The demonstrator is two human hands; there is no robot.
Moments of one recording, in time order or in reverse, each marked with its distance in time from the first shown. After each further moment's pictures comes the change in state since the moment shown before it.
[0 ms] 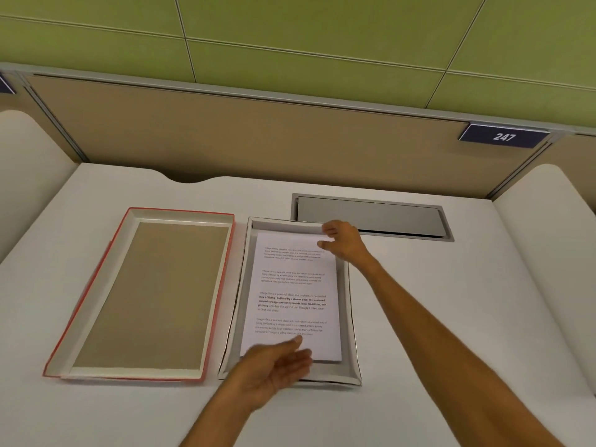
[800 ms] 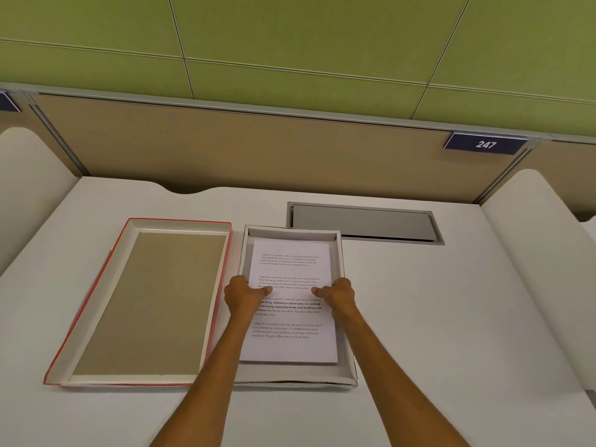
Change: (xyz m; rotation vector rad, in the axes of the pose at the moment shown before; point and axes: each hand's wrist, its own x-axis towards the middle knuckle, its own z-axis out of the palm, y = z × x) left_hand 0.114 0.091 -0.020 0.860 0.658 0.641; right_hand -0.077 0.032 0.060 0.551 0.131 0.521
